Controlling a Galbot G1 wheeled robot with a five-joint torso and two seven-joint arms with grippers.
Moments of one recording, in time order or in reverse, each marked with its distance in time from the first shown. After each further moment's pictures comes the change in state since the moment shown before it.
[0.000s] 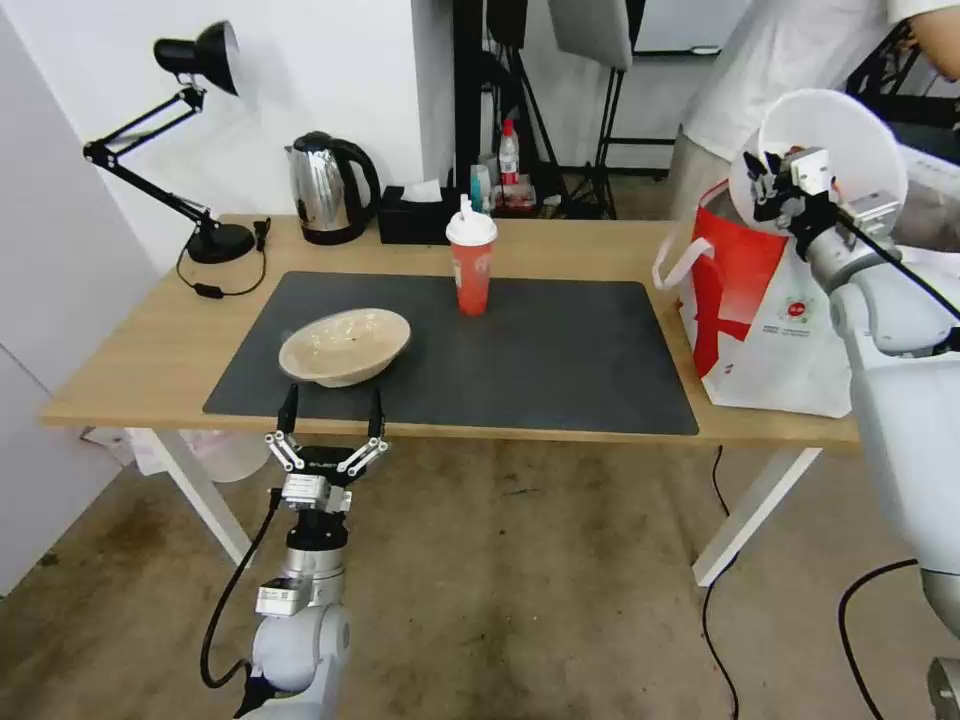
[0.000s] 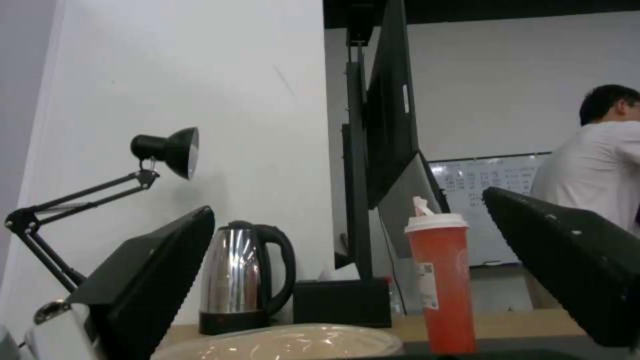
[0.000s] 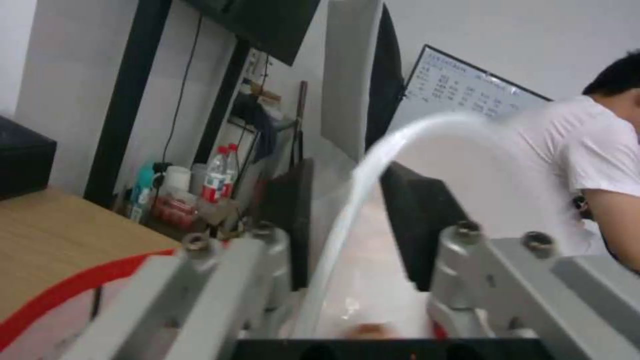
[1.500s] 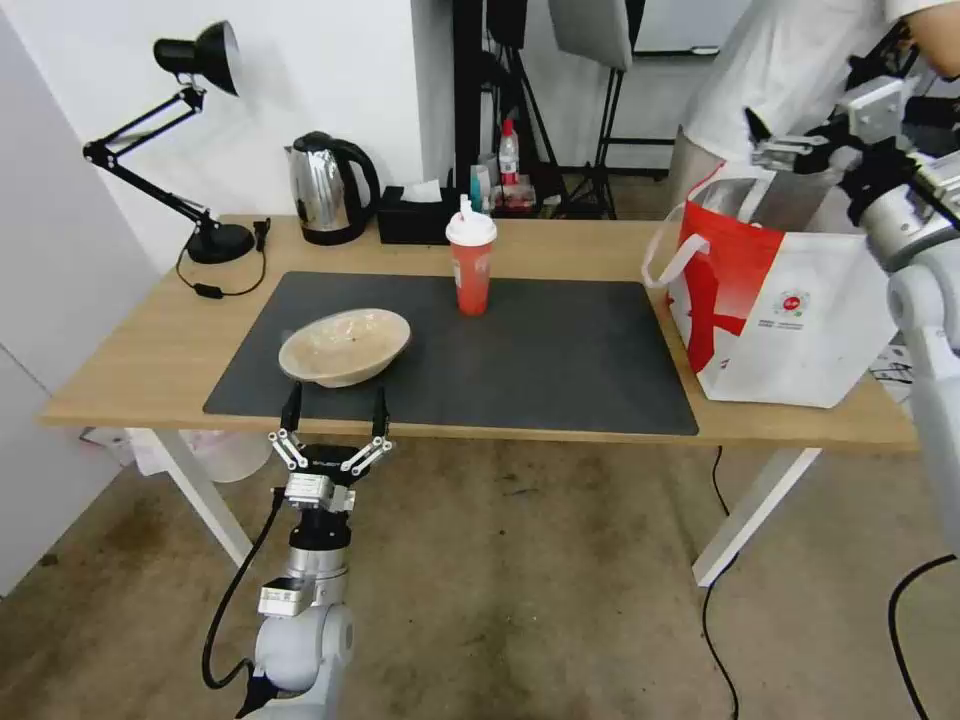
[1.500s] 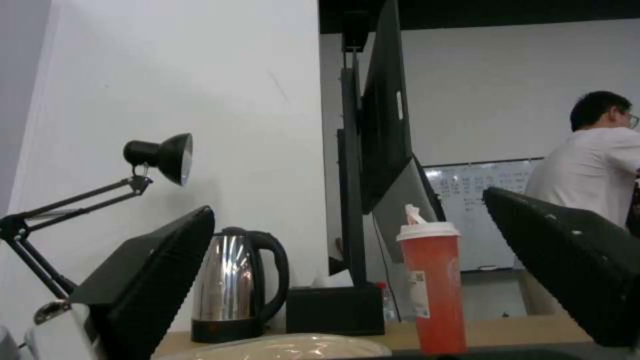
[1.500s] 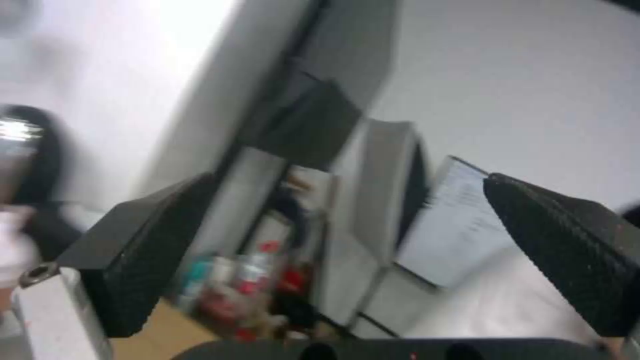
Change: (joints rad) left arm 0.005 0.000 0.013 -0.016 0.004 0.000 0.001; right arm -0.097 -0.093 -0.007 0.383 0.119 -0.037 0.028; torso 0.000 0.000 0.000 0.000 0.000
